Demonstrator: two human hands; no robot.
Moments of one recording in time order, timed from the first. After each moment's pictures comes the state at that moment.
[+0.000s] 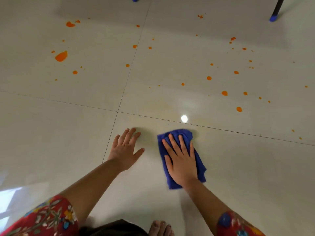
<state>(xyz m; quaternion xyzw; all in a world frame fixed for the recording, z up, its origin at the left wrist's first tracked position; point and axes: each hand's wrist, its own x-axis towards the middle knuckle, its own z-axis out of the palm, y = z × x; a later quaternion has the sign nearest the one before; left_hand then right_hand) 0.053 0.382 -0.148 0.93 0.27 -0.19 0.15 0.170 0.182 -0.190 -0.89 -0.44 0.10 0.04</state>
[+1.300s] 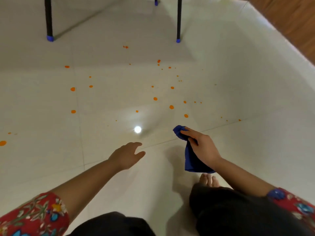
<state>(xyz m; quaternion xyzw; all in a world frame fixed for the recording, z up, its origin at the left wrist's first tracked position) 0.194 0.426 -0.077 0.90 0.04 -0.29 0.32 0.272 0.152 -0.032 -0.94 -0.15 0.11 0.27</state>
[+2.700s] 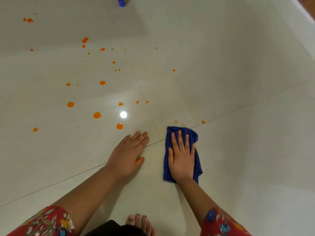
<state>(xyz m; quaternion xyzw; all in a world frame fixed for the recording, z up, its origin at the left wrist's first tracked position) 0.382 0.171 -0.169 0.96 -0.16 -0.14 0.19 0.393 -0.057 -0.194 -0.99 -0.02 0.07 0.08</state>
